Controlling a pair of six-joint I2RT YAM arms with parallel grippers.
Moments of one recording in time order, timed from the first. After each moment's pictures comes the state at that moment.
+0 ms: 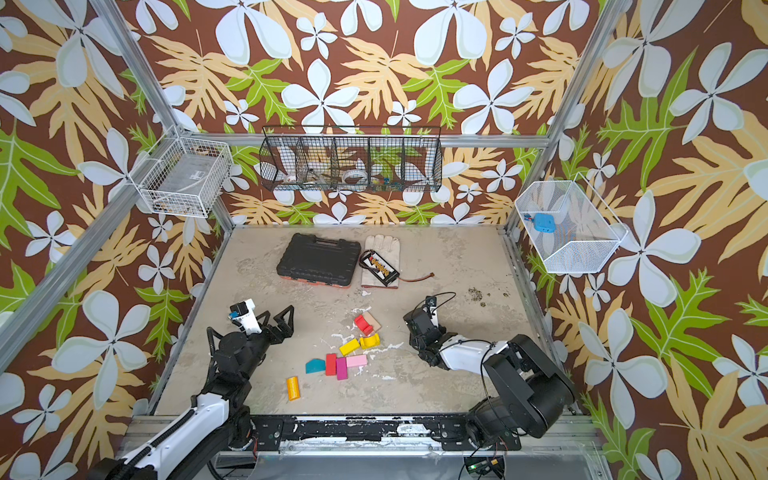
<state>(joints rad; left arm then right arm) -0.19 0.76 0.05 0.55 0.01 -0.54 0.59 1.47 0.48 0.03 0.45 0.59</state>
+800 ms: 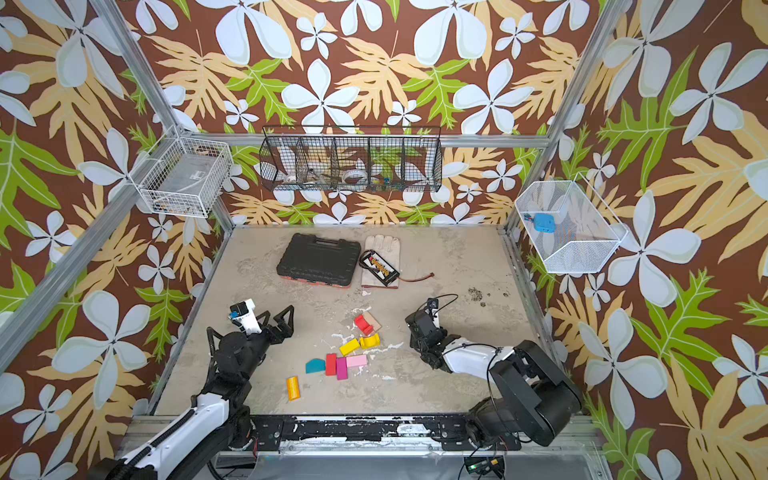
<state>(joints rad) -0.19 0.76 0.05 0.55 0.01 -0.54 0.59 1.41 0.46 -0.01 0.42 0.62</state>
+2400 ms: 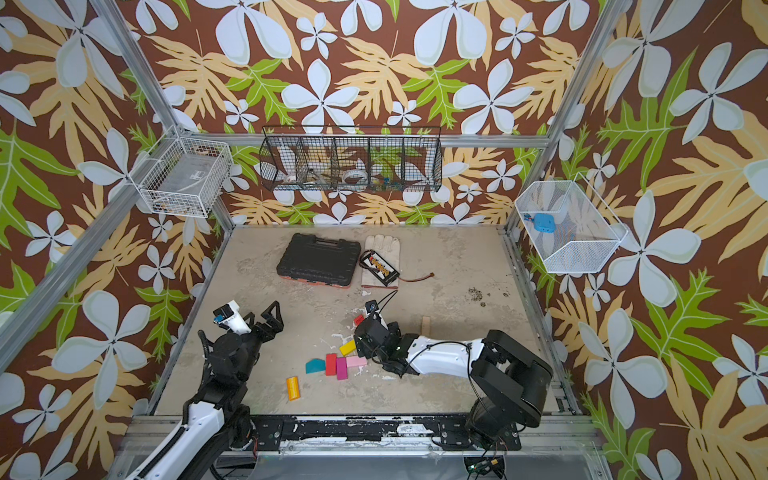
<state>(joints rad) -0.19 0.57 0.08 0.33 -0.19 -0.59 0.98 1.59 0.76 -0.06 0.40 0.51</state>
